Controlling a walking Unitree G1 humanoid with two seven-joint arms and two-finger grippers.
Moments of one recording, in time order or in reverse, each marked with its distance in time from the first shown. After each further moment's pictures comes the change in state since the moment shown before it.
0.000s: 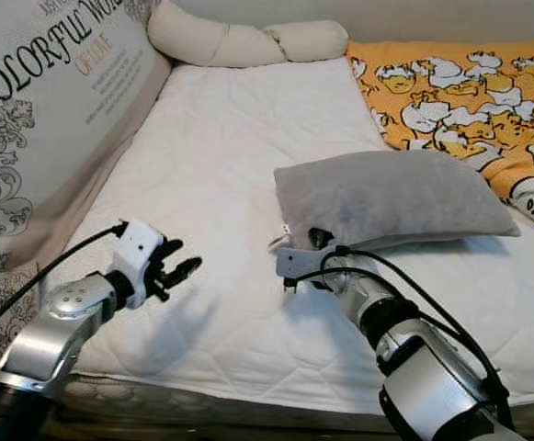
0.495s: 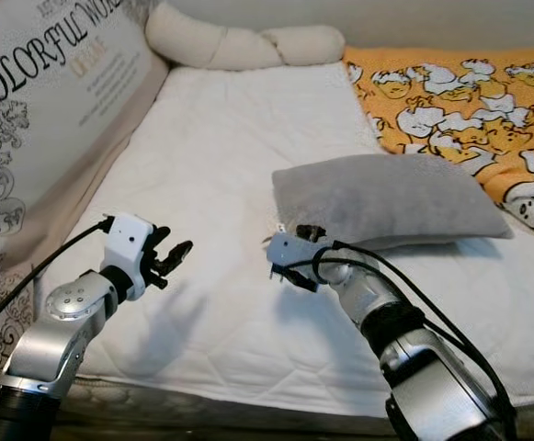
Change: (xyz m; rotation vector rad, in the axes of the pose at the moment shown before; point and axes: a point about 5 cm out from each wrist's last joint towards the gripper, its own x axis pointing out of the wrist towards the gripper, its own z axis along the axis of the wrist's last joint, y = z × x) left arm 0.003 0.005 0.006 -0.073 -0.086 0.205; right arm -0.007 -0.004 0.017 0.186 -0.144 0.077
